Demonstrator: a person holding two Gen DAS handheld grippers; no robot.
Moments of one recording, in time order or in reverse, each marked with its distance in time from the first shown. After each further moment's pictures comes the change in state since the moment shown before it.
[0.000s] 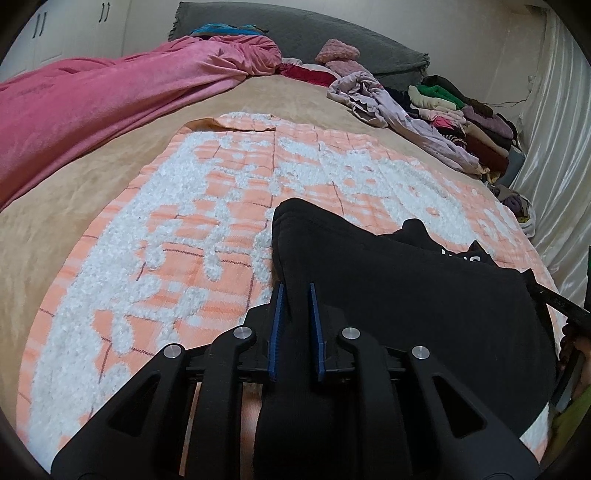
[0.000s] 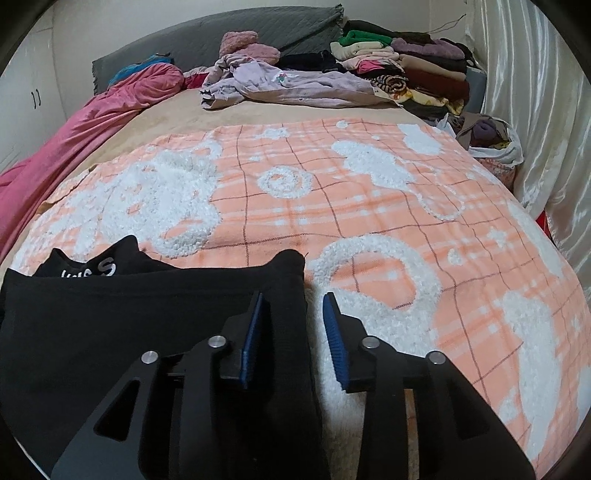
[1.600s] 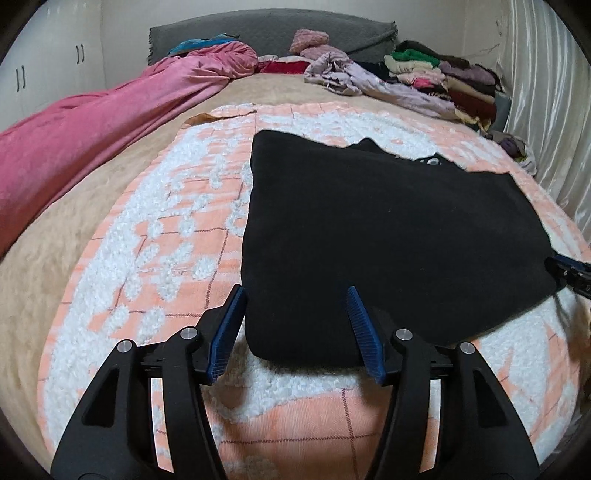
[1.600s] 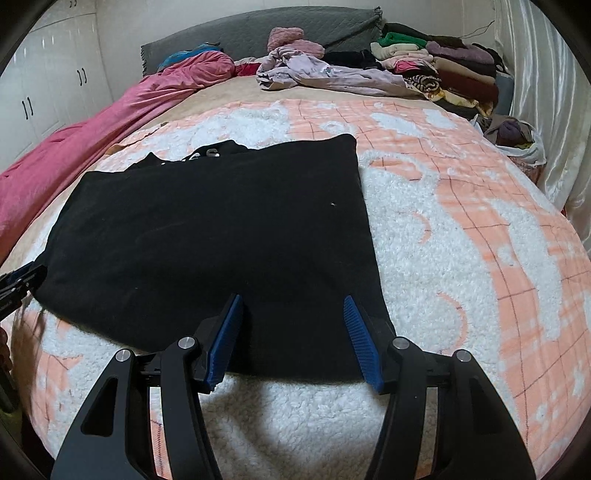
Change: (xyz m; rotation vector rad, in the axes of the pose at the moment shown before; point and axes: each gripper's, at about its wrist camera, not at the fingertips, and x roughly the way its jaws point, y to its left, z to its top) left arm -0.072 -0.037 -0.087 0.195 0.017 0.082; right arm -0.092 0.024 -0.116 -0.091 0.013 0.135
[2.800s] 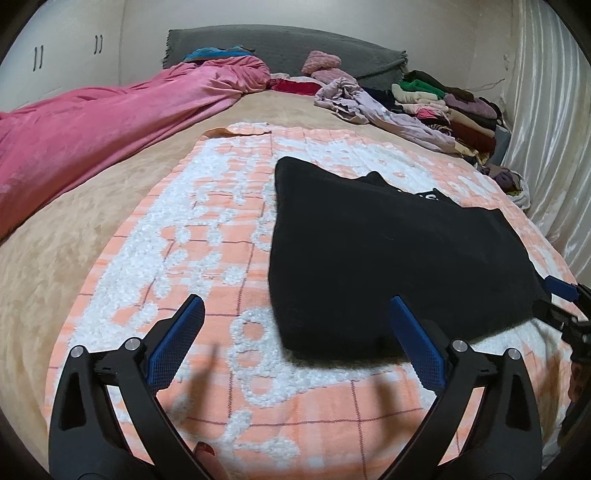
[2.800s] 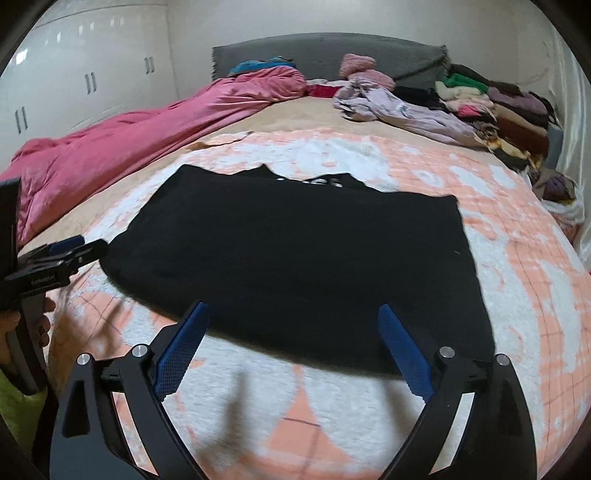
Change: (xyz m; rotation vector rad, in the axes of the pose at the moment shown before) left arm -0.026 0.027 -0.001 -0.092 -0.072 -0.028; right arm -0.036 0.099 0.001 -0.191 -0.088 0.162
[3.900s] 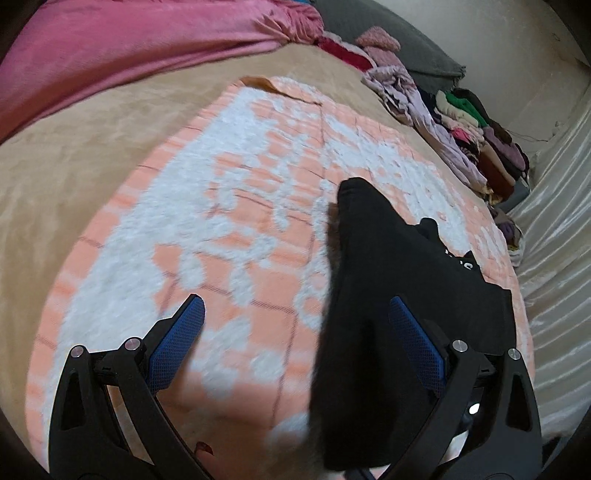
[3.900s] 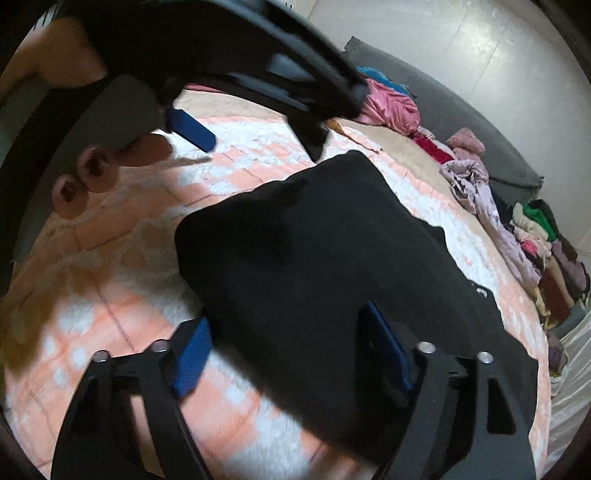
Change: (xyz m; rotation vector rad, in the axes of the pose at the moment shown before) left arm 0.084 0.068 0.068 -0.321 0.210 -0.112; right arm 0.106 0.183 0.011 -0.589 -0.009 -0.018
